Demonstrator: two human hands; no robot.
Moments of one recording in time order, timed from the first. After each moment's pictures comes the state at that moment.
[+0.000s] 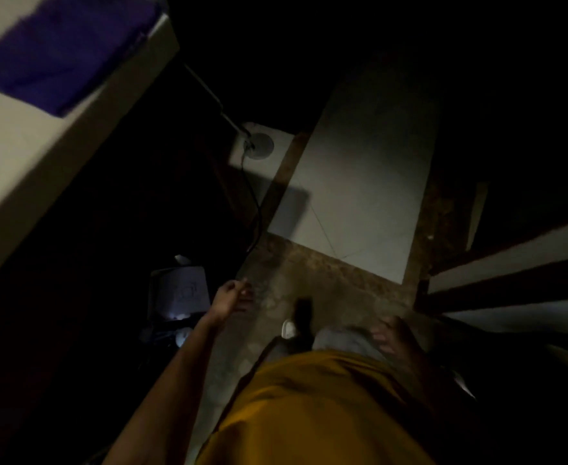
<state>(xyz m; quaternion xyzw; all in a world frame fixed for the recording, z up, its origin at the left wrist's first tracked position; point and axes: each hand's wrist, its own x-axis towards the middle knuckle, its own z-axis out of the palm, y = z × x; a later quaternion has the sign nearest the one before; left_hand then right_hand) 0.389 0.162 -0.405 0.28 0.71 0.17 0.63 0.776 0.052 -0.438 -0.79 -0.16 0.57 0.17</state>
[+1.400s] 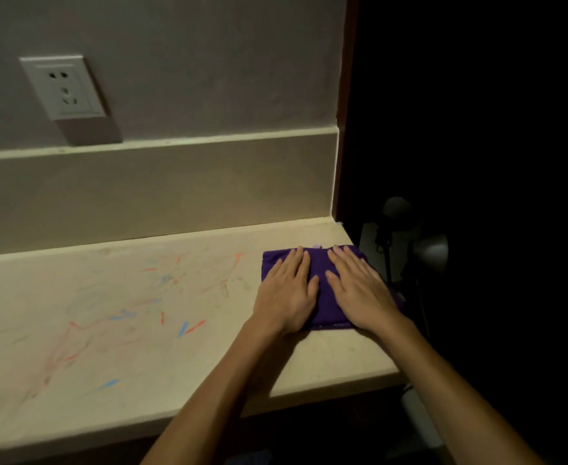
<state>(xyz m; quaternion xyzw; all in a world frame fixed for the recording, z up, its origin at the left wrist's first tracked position) 0.217 0.464 -0.092 0.48 0.87 0.13 -0.01 0.328 0.596 -0.088 -0.24 -0.95 0.15 0.11</state>
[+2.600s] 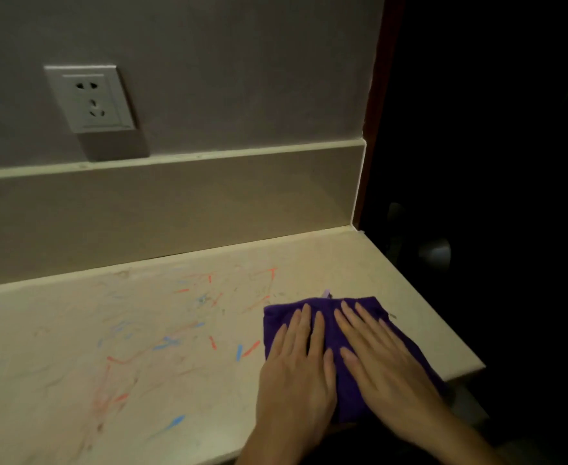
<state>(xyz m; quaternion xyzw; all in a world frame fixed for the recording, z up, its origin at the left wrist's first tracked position) 0.253 0.332 -0.098 0.52 0.84 0.15 -0.03 0.368 0.449 -0.067 -0.26 -0.95 0.16 0.02</state>
